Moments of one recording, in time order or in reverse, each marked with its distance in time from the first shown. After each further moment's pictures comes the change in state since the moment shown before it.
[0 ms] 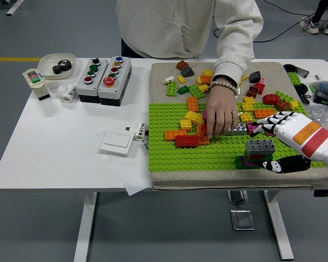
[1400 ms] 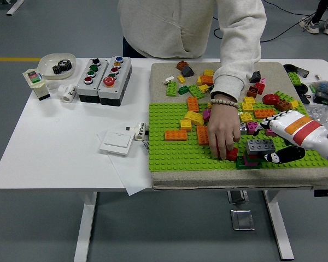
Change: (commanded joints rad) left arm 0.005 0.002 -0.009 -0.001 0.017 0.004 0.008; right arm 0.231 0.064 -0.159 -0.235 0.020 0.130 -0.027
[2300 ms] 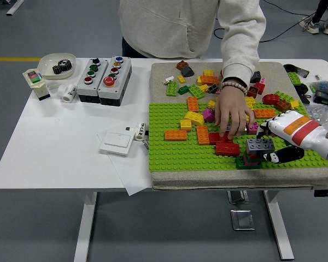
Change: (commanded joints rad) left arm -0.004 -0.001 0.011 0.000 -0.021 -0.003 -0.006; right arm 0.013 0.000 -0.016 -0.007 -0.012 0.008 0.000
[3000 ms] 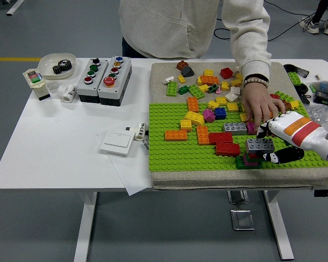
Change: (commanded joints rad) left arm 0.001 0.000 -0.001 0.000 0.003 0.000 0.002; right arm -0.003 0.001 -0.005 -0.003 0.001 -0.015 -0.009
